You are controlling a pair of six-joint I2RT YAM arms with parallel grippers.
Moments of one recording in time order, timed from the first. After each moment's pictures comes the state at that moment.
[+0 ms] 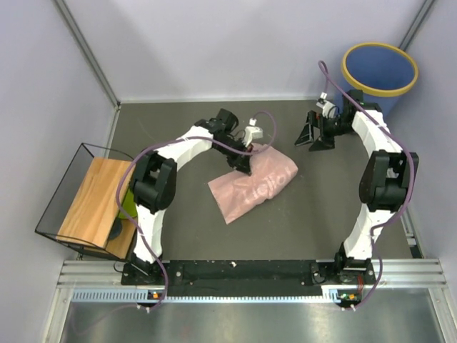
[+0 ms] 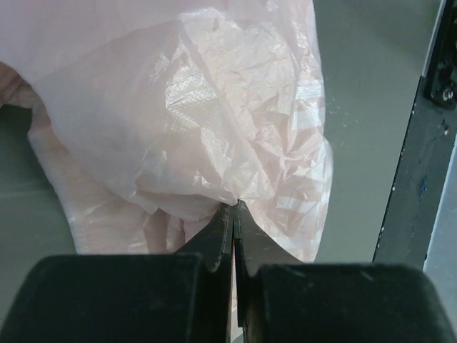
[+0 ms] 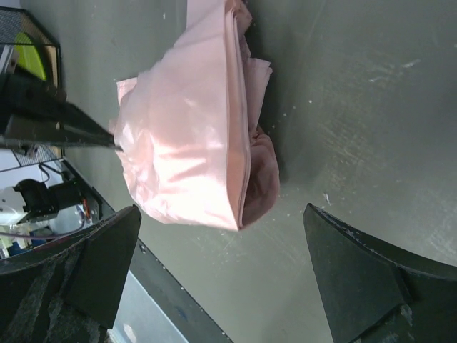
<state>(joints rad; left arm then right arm) -0.50 2.09 1.69 -0.74 0.84 0.33 -0.04 1.91 1.64 -0.95 -0.79 -0.05</state>
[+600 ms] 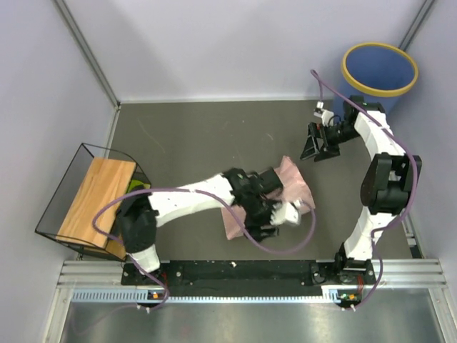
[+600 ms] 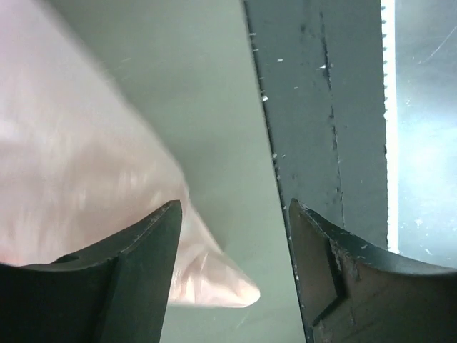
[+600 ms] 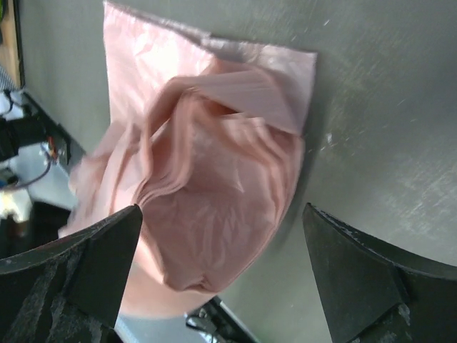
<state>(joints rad) -1.16 1.77 1.44 -0.90 0.44 0.53 -0.06 1.88 1.64 -1.17 -0.74 -0.29</state>
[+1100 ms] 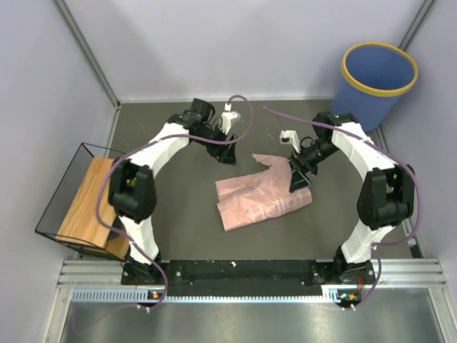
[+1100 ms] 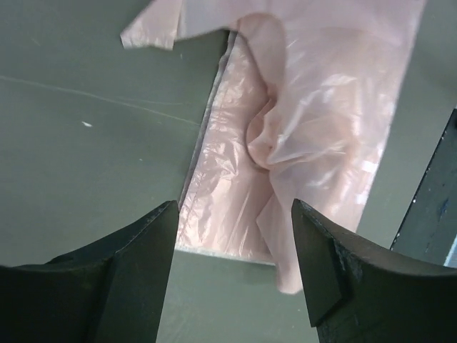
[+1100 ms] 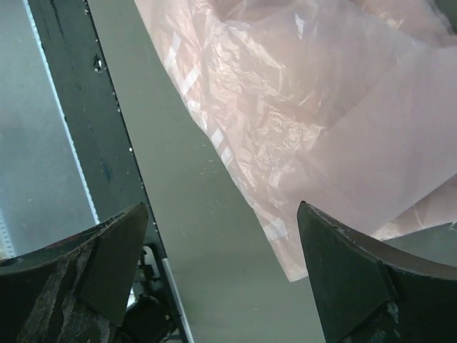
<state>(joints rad) -0.41 1.80 1.57 -0.73 0.68 0.30 0.18 1.74 1.44 -1.34 -0.79 -0.87</state>
